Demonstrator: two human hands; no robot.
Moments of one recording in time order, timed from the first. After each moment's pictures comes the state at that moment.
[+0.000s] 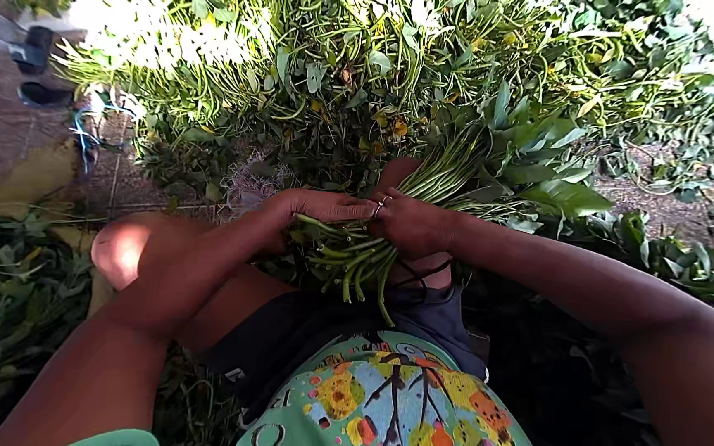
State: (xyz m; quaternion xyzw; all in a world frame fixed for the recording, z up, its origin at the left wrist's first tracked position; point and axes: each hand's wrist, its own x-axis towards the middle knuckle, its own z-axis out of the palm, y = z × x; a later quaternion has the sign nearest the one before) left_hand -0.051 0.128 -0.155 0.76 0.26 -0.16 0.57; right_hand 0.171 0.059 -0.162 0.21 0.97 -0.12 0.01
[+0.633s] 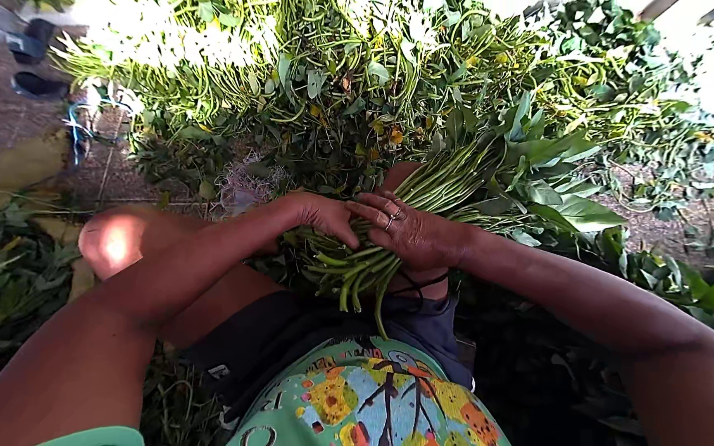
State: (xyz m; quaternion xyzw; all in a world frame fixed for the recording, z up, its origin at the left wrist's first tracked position) left_hand -0.025 0.109 -0.129 0.71 0.35 -0.24 0.56; right_hand 0.188 0.044 -0.159 0.17 0.98 -0.10 -0.07
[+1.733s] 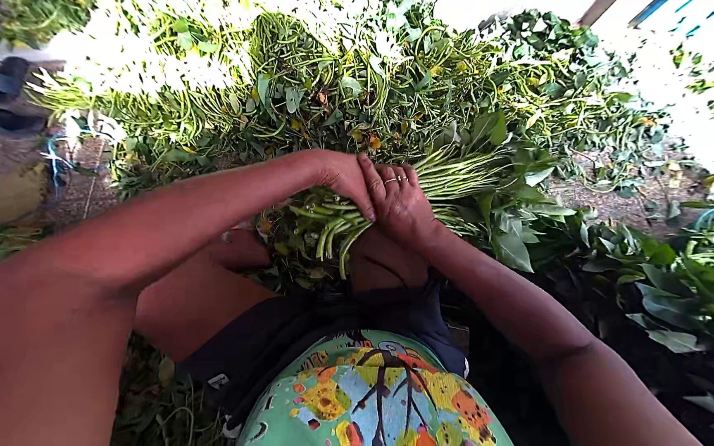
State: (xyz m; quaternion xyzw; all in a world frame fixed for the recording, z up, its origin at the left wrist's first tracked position) left_hand 0.041 0.135 -0.068 0.83 0.32 -0.22 0.39; right_hand 0.171 0.032 -0.154 0.52 0.83 0.10 -0.20
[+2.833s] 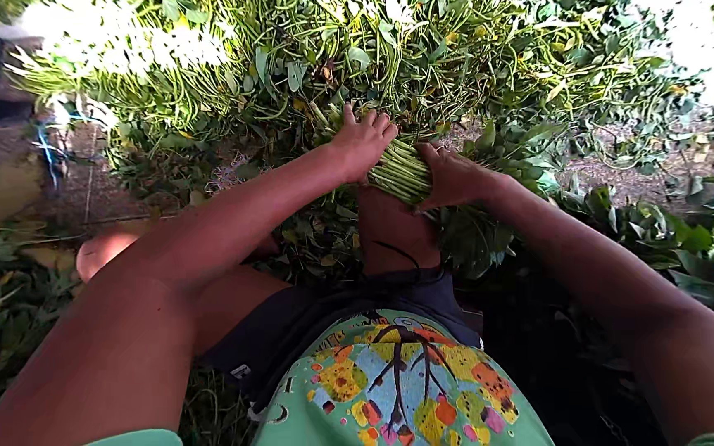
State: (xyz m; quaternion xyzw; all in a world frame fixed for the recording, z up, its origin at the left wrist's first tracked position) left_hand 0.047 0.153 -0.116 0.93 0.32 -0.19 0.08; right_hand 0.245 0.078 -0.154 0.61 0.73 -0.32 0.03
